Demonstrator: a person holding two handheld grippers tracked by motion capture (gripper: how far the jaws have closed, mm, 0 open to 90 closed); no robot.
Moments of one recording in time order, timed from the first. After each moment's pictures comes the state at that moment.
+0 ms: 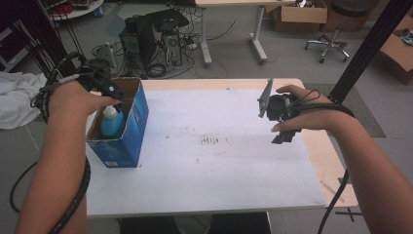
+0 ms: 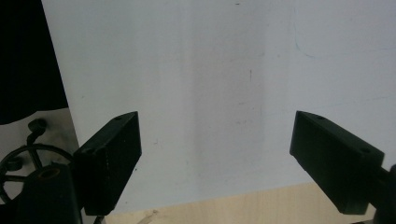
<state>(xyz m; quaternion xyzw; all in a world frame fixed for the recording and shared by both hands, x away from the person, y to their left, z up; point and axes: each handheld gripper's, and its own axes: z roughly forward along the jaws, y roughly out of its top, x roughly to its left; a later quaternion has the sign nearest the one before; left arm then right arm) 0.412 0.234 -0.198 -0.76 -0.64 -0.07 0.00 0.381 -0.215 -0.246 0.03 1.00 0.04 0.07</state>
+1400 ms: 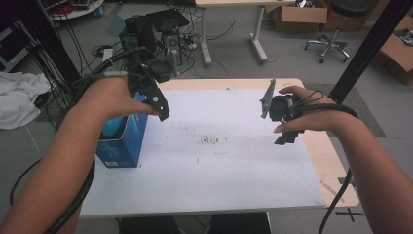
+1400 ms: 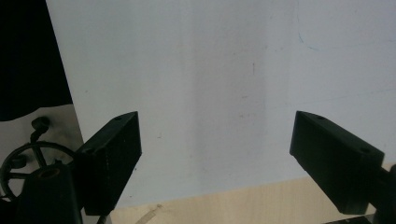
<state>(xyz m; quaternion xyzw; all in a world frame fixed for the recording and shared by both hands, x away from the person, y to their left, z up) 0.375 0.101 -0.173 -0.95 -0.31 -0.08 -0.03 0.378 -0.220 -0.245 0.03 1.00 0.03 0.06</state>
